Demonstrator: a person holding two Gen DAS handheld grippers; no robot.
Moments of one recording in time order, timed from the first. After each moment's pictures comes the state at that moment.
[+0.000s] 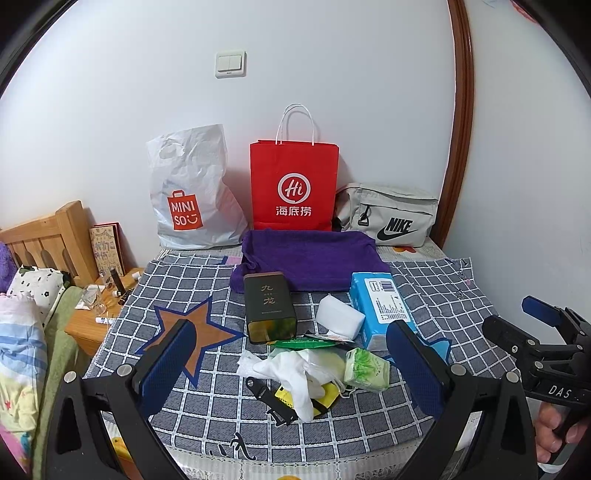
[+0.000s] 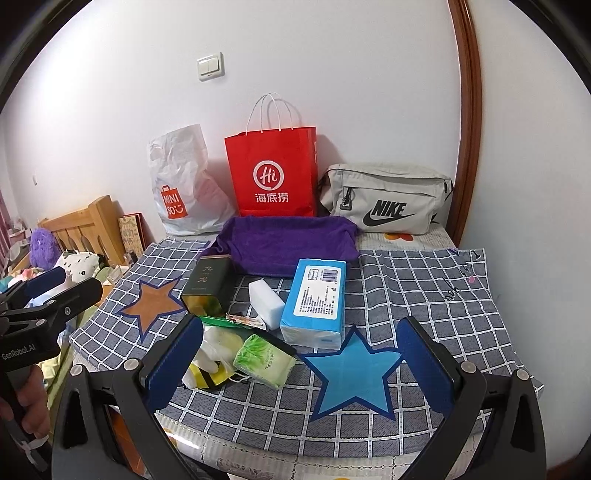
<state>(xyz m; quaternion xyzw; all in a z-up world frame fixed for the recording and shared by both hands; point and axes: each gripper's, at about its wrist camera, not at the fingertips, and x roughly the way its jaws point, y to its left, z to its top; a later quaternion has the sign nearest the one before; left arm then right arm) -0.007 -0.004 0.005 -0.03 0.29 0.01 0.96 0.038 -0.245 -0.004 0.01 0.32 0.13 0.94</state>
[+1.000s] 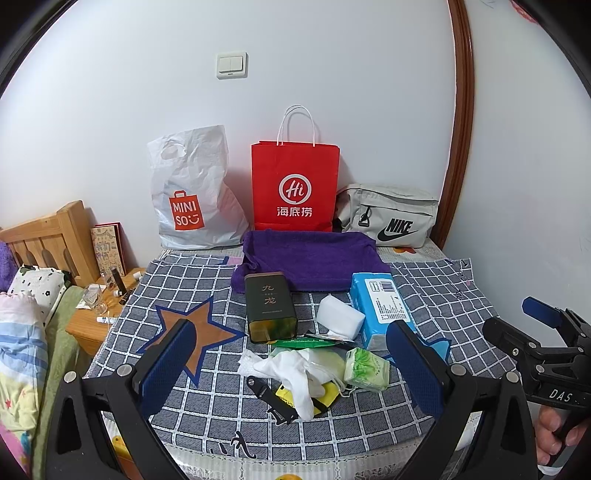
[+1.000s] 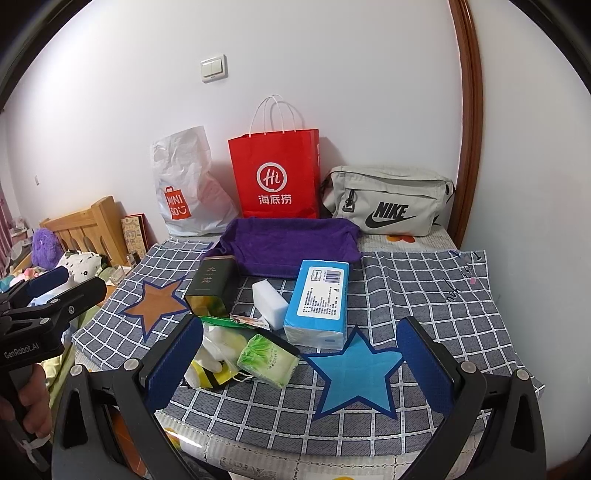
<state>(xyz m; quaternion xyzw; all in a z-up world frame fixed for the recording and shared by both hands) -0.007 -0.005 0.005 -0.03 0.29 0.01 0.96 0.034 -0.244 -0.001 0.01 0.32 0.13 0.94</state>
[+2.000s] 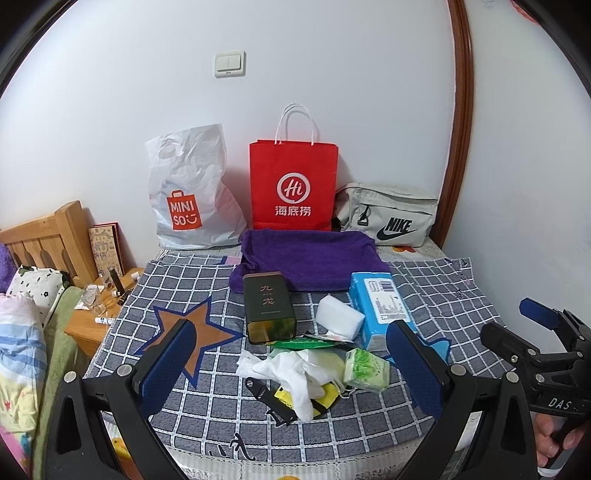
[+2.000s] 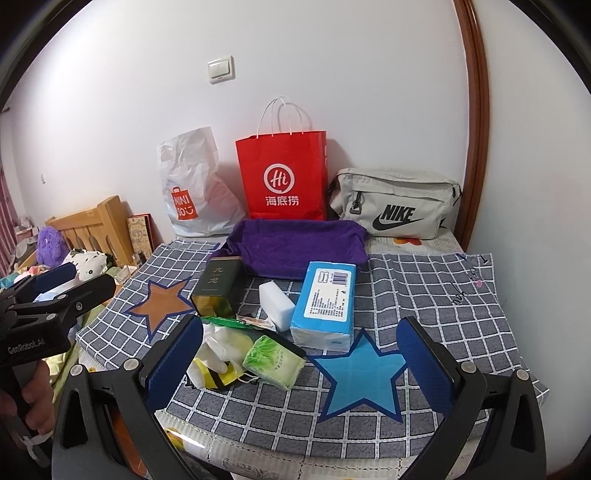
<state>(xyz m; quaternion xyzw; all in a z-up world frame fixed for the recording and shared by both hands) 0.000 -0.002 0.007 -0.03 0.30 0.01 0.95 0.037 -0.240 -0.005 0.01 0.31 0.15 0.94</state>
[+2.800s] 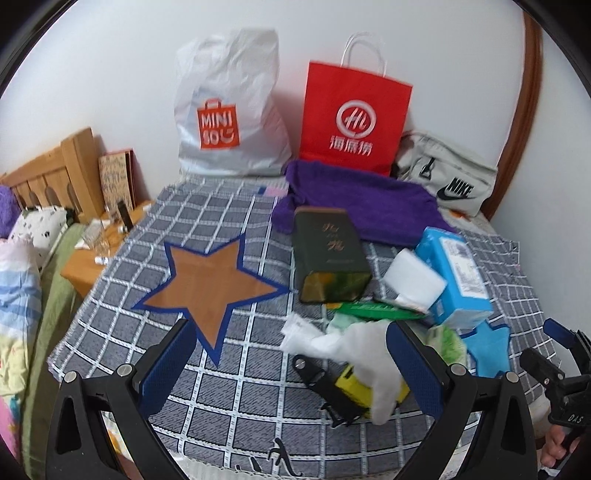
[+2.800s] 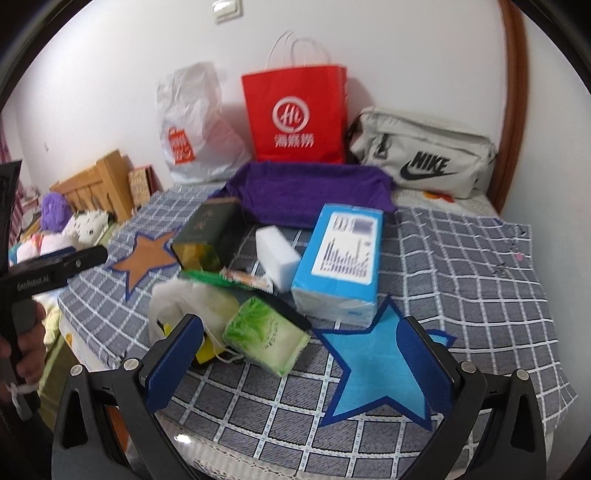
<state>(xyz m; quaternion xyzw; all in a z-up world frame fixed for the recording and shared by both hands) 0.063 0.069 -0.092 -0.08 0.40 0.05 0.91 0.092 -0.217 -0.100 -0.03 0.39 0.19 0.90</state>
